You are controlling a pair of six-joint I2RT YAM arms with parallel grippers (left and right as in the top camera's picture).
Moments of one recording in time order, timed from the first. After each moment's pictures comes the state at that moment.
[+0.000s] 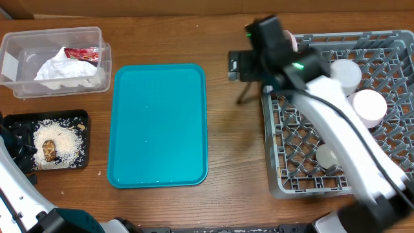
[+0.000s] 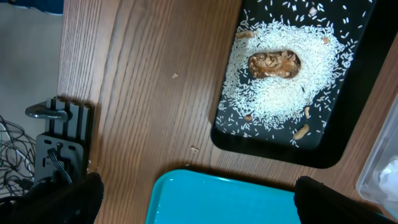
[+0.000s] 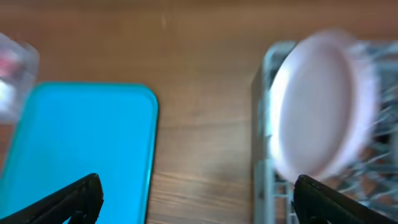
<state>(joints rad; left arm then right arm) 0.75 1.53 1.59 -1.53 -0.15 -1.10 0.47 1.64 1.76 -0.99 0.14 0.37</state>
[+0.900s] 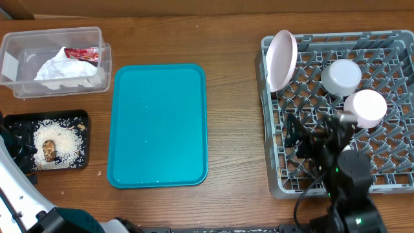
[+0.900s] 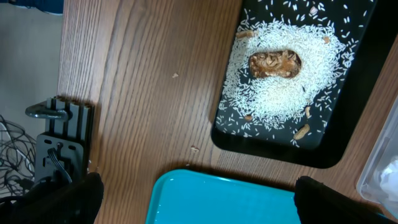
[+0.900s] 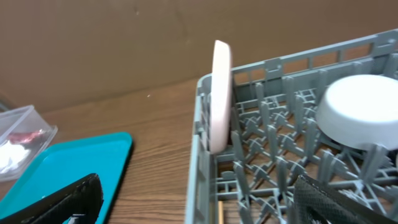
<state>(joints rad) 0.75 1.53 1.59 -1.53 -0.15 -1.10 0.23 0.50 0.45 -0.22 0.05 0.33</state>
